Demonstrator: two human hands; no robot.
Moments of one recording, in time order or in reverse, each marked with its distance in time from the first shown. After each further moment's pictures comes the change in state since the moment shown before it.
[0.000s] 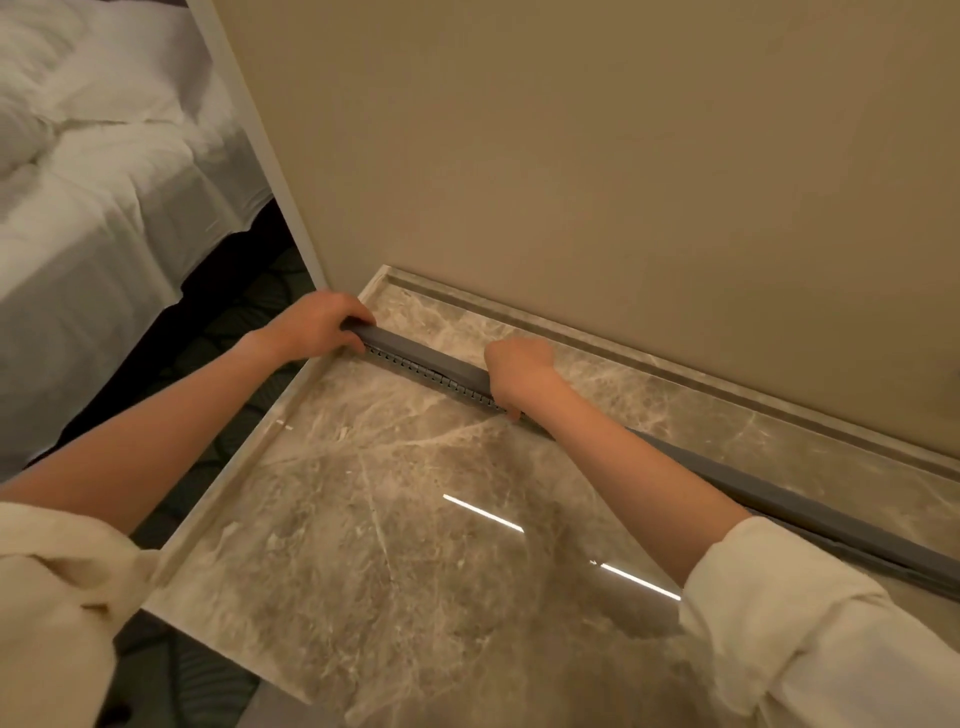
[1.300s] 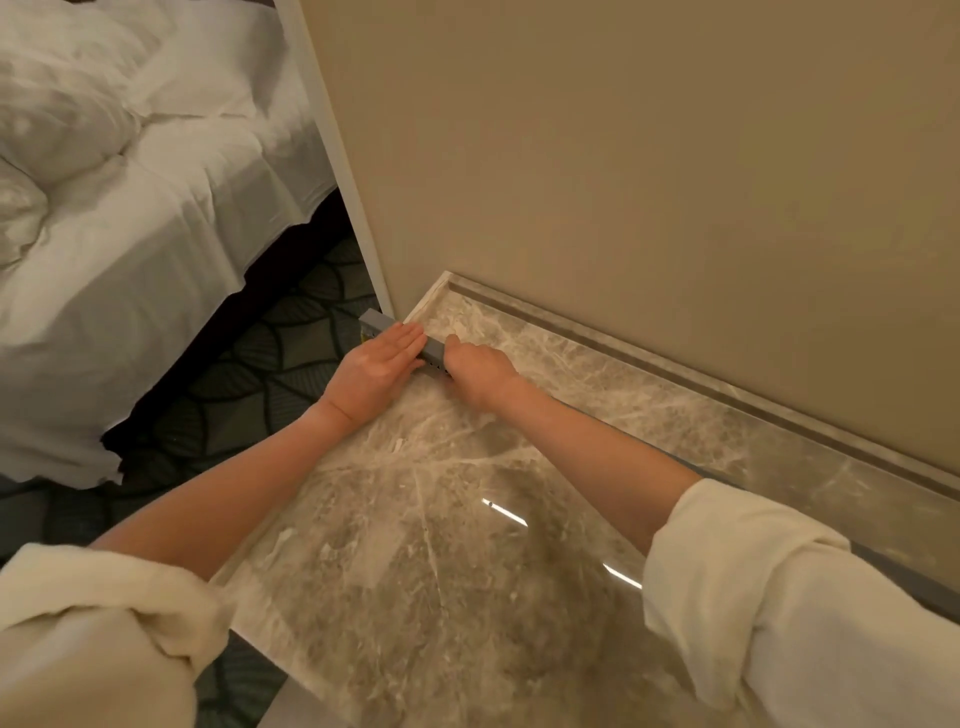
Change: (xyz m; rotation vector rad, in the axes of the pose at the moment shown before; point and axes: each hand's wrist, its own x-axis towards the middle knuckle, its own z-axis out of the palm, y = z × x) left_hand -0.039 -0.001 0.057 0.214 0.560 0.210; right_hand 0.072 -0.086 0.008 0.300 0.203 -0.309
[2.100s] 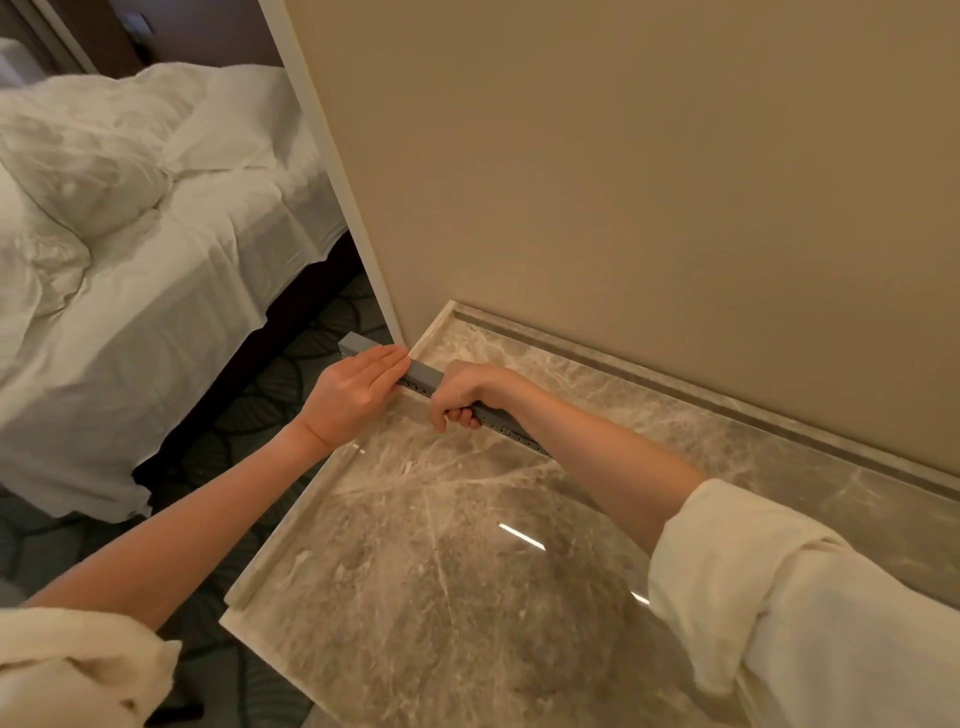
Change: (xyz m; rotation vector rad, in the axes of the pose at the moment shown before) left_hand -0.002 -0.008 -0.047 0.220 0.116 0.213; right_hand 0.004 -0.015 -0.037 0.683 -0.576 0.261
